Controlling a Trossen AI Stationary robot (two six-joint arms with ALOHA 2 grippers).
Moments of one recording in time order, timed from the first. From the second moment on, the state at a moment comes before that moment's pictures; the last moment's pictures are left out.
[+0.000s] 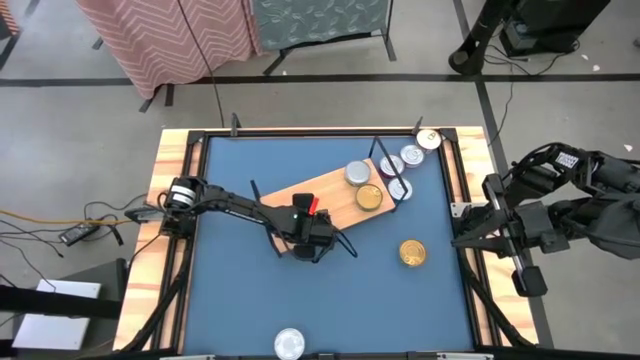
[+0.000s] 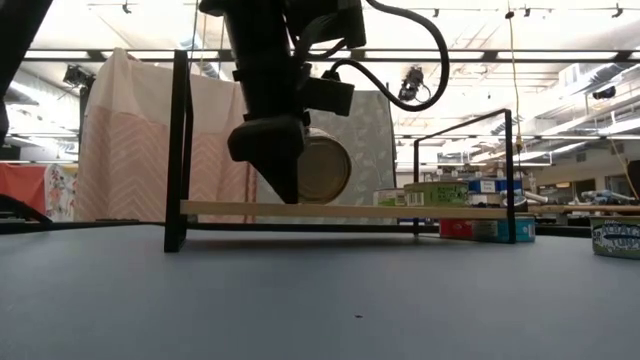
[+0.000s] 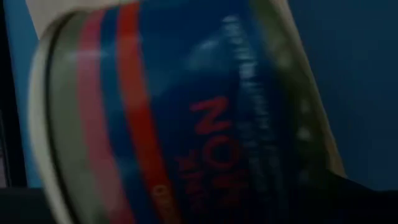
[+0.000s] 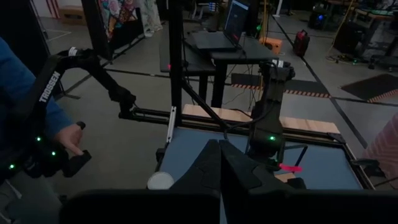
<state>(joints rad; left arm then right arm) -0.18 2.04 1.48 -0.90 -0.45 -0.14 1.03 1.47 2.32 -1.28 0.83 0.32</state>
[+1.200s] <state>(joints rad) -0.06 2.07 1.56 -1.02 -0.69 0.19 1.04 1.49 2.32 -1.38 0.85 0.43</state>
